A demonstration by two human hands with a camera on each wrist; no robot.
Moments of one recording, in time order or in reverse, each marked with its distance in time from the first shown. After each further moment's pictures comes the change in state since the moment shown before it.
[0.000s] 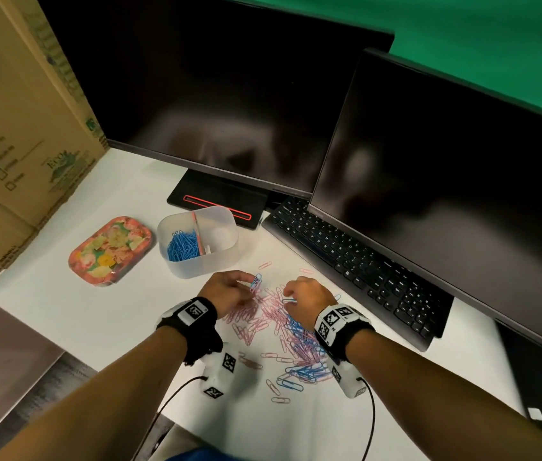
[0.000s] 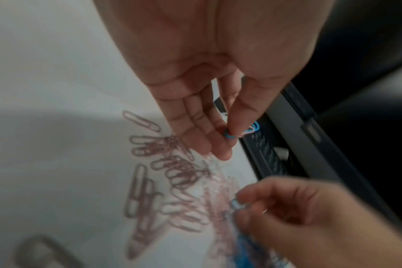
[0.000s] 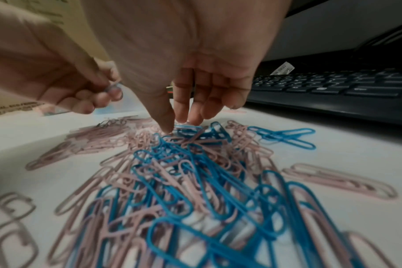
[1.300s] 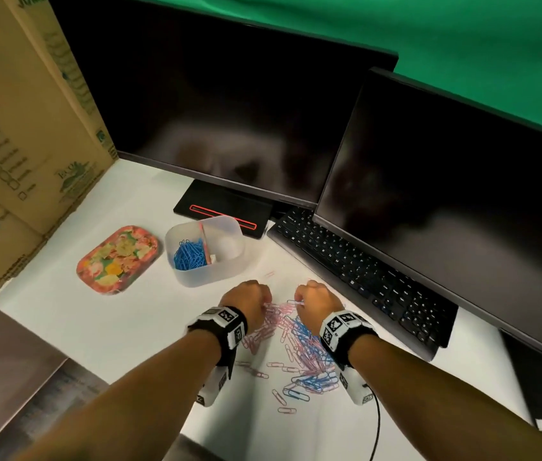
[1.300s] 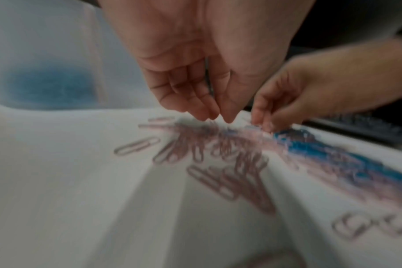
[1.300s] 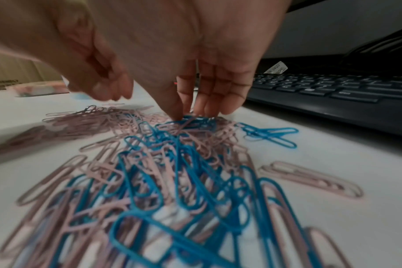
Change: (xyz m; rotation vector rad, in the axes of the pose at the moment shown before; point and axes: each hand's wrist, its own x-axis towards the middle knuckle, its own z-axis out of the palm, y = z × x) left_hand 0.008 0.003 0.023 1.004 0.018 0.277; right_hand 0.002 -0.002 -0.006 -0.055 0.014 0.098
